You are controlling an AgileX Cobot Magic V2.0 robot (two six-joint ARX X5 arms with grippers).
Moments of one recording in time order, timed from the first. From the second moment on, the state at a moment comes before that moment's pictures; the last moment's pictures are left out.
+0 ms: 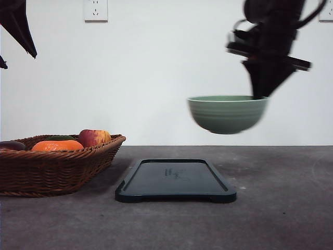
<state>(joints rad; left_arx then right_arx) -0.08 1.15 1.07 -0.61 0.21 -0.15 0.32 1.85 1.73 -1.09 -0.16 0.05</state>
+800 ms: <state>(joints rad) -0.08 1.15 1.07 -0.61 0.21 -0.15 0.45 2.07 1.73 -0.90 -0.18 0.11</state>
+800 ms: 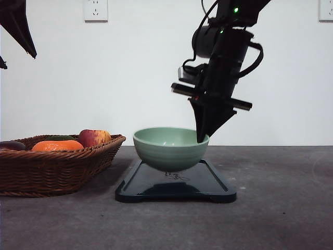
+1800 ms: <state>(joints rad) -0.08 1.15 1.07 -0.65 0.21 -0.15 0.49 1.67 1.41 -0.65 -0.13 0.10</state>
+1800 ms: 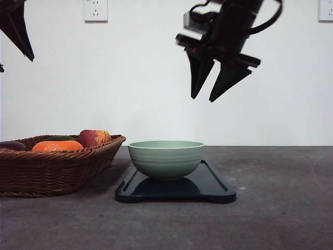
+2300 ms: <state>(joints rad) -0.08 1.18 1.07 -0.69 0.21 -0.15 0.49 1.12 0.73 -0.33 -0.14 0.07</state>
